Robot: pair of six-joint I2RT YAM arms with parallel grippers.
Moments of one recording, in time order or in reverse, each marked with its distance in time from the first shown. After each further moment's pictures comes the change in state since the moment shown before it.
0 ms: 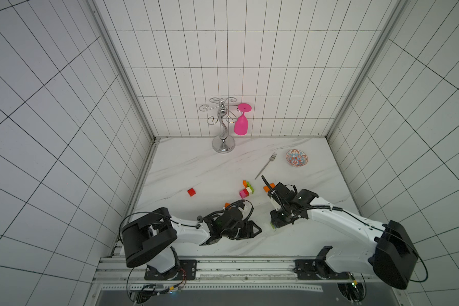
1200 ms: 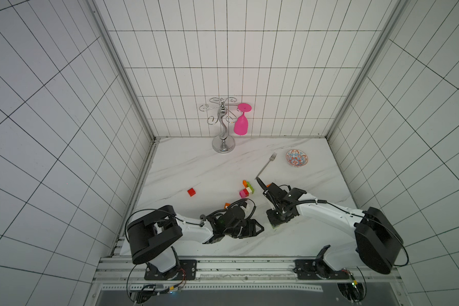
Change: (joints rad) left arm 0.000 0.040 0.031 0.022 0.001 -0.002; right arm 0.006 0.137 0.000 0.082 0.053 0.029
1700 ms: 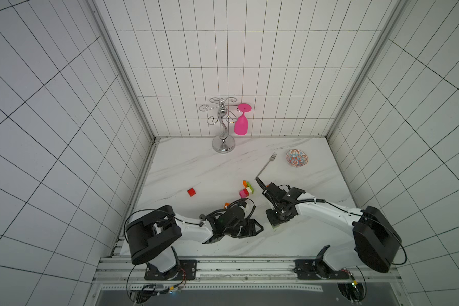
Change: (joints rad) left arm 0.021 -0.020 -0.002 -0.020 0.000 0.000; right arm 0.000 0.028 0.003 0.003 -0.008 0.018
